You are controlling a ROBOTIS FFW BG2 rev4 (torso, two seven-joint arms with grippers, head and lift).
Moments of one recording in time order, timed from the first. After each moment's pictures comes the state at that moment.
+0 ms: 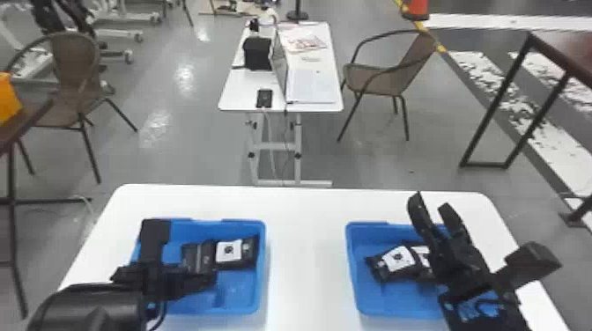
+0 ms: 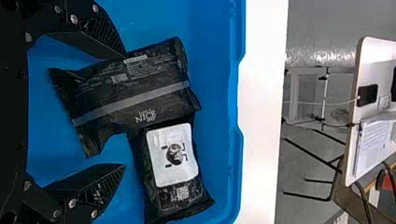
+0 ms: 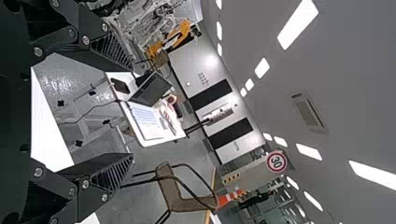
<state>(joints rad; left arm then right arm) -0.12 0.02 0.15 -1.30 -0.19 0.69 -0.41 0.19 -0.03 -0.07 -1.52 -0.55 -0.21 0.24</state>
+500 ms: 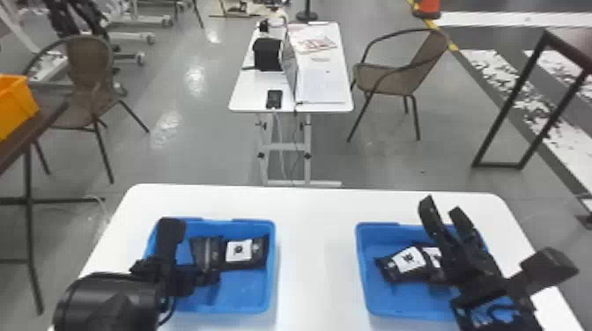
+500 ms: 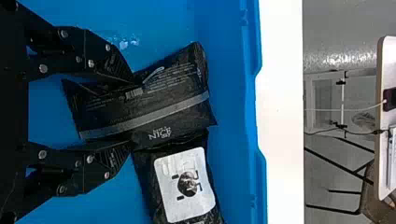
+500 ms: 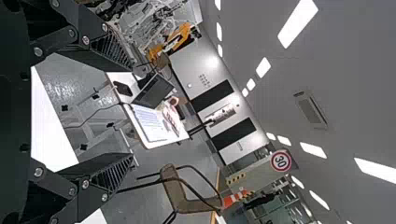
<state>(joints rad) -0.23 0.07 0.10 -1.07 -0.21 0.61 -0.38 0.19 -0.04 -0.07 -1.51 -0.58 -0.20 0.26</state>
